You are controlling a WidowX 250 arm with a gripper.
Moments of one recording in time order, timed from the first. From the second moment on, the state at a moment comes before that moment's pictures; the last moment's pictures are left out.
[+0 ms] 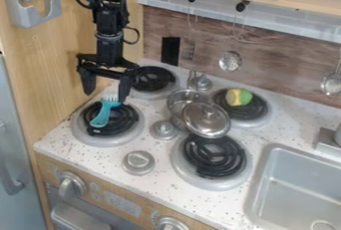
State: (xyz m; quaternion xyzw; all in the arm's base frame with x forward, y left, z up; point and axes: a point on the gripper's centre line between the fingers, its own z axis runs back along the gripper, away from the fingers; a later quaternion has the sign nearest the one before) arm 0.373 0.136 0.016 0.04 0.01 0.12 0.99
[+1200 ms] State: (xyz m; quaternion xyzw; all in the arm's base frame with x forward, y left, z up) arm 0.430 -0.007 0.005 -0.03 -0.01 -0.03 1.00
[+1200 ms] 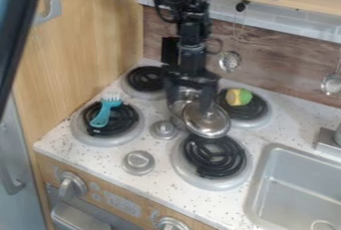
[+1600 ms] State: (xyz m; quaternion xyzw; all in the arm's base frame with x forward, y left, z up) arm 0.445 -0.027 -0.022 -0.03 0.01 -0.03 1.00
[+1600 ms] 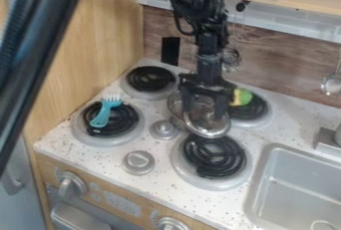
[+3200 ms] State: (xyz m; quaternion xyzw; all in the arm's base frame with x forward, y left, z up) arm 0.451 -0.036 -0.032 0.02 -0.01 -0.04 1.00
